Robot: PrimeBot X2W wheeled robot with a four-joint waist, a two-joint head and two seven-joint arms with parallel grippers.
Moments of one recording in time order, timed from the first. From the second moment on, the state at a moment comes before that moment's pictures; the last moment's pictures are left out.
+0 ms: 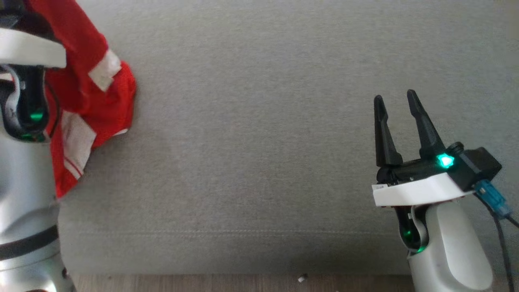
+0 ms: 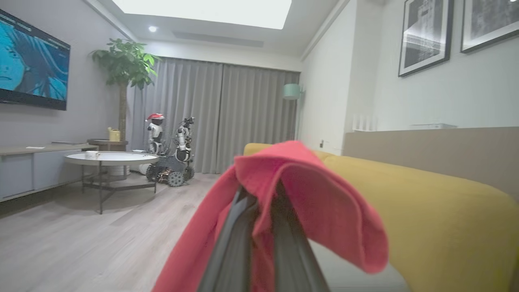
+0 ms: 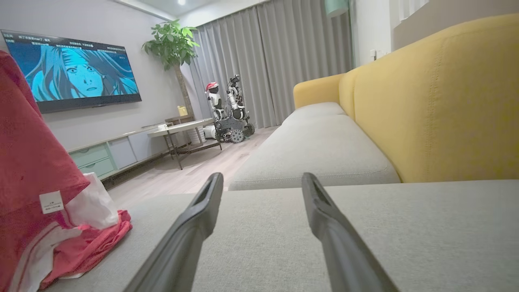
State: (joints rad) left arm -0.72 0.21 0.03 0.17 -0.33 -0.09 -0.08; right arm -0.26 -0.05 0.20 0.24 0.13 0.12 -0.25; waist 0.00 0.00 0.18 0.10
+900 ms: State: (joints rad) left arm -0.96 0.05 -0.32 0.30 -0.26 -0.08 0.00; right arm -0.38 -0.05 0.26 0.09 0.27 0.12 -0.25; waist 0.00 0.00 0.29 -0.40
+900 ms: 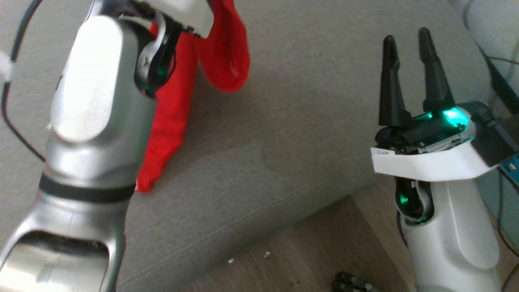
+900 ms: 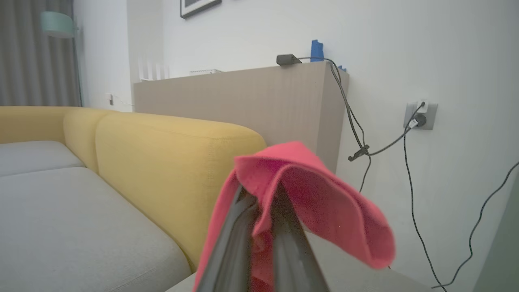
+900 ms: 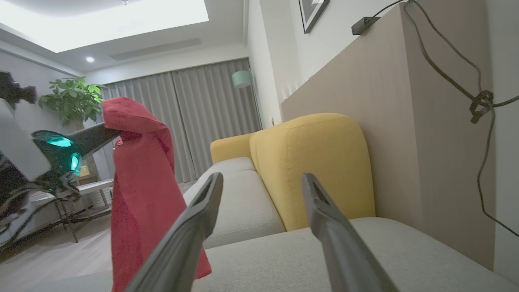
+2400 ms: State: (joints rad) left arm -0.18 0.07 -0.21 0.19 -0.38 -0.04 -0.25; right arm -0.19 -0.05 0.13 0.20 0.10 0.12 -0.25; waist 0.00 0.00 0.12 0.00
